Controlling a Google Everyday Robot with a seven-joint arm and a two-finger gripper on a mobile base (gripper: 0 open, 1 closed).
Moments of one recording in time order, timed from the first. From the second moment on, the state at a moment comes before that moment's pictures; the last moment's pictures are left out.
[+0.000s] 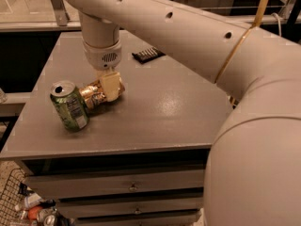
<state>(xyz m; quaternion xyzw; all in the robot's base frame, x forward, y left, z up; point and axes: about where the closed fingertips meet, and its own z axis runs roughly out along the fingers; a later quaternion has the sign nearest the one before) 0.575 0.116 0.860 -0.86 0.50 -0.01 0.07</state>
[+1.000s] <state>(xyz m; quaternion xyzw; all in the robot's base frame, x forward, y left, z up) 0.579 0.121 0.856 -0.86 0.50 -0.01 0.08</state>
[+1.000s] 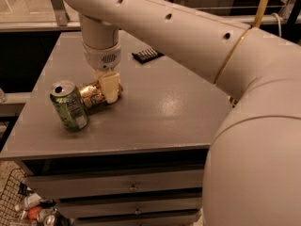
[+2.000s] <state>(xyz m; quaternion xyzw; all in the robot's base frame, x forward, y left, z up) 0.579 0.090 0.870 -0.84 0.53 0.00 0.13</state>
